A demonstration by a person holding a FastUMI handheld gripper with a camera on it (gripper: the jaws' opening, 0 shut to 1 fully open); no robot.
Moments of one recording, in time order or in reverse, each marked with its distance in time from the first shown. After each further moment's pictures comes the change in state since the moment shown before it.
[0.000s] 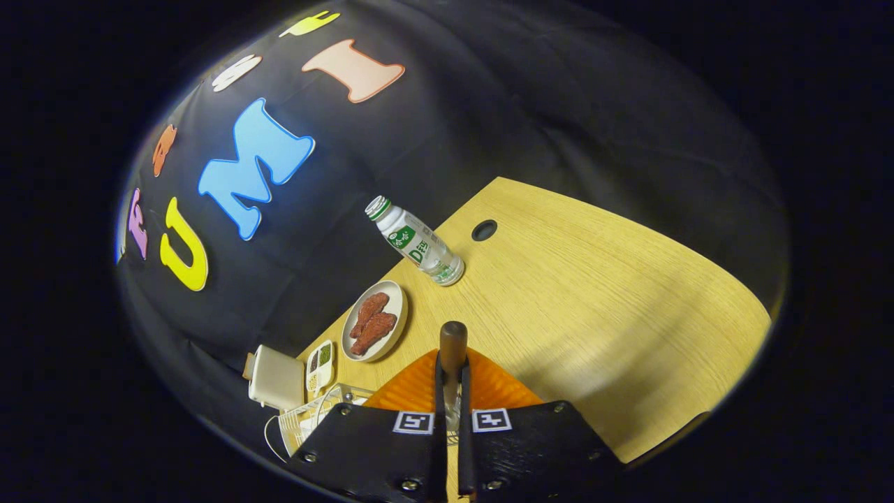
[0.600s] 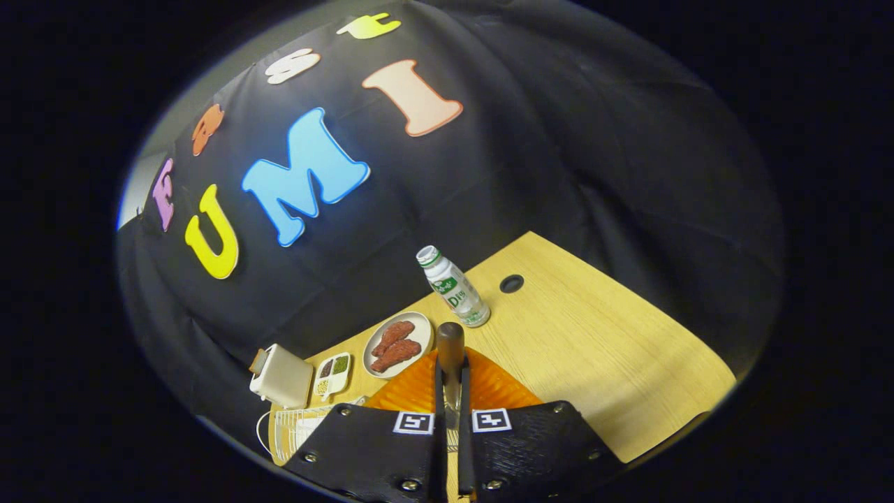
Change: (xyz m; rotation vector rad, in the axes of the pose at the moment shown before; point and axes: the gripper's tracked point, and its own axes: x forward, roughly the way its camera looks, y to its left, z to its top) arm -0.054 0.052 0.057 -0.206 -0.143 0.086
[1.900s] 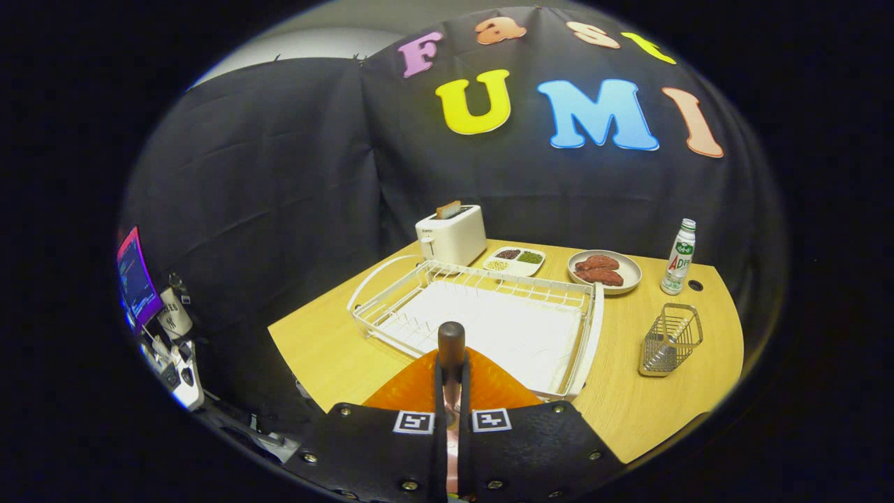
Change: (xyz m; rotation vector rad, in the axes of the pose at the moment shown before) arm -0.159 0.212 -0.279 -0.689 0.222 0.544
